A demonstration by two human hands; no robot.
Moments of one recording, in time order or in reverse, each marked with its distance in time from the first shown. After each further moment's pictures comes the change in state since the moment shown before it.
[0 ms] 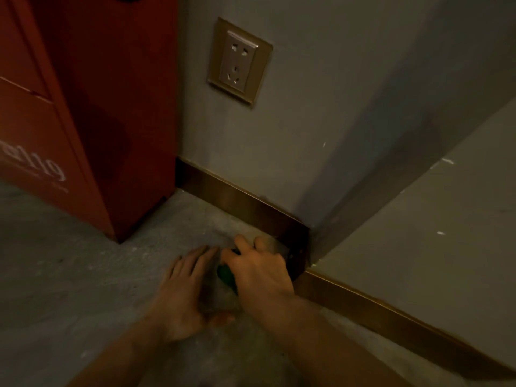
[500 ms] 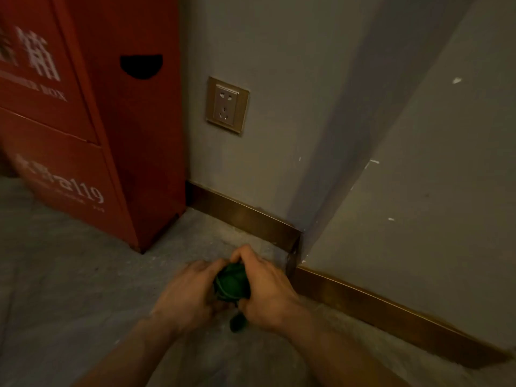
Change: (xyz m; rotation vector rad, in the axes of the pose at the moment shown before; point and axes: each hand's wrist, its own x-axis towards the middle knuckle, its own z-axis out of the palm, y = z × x) left_hand -0.033 0.057 -0.048 0.113 0.087 0.106; right_hand -0.064 -0.003 -0.020 0.590 0.106 0.053
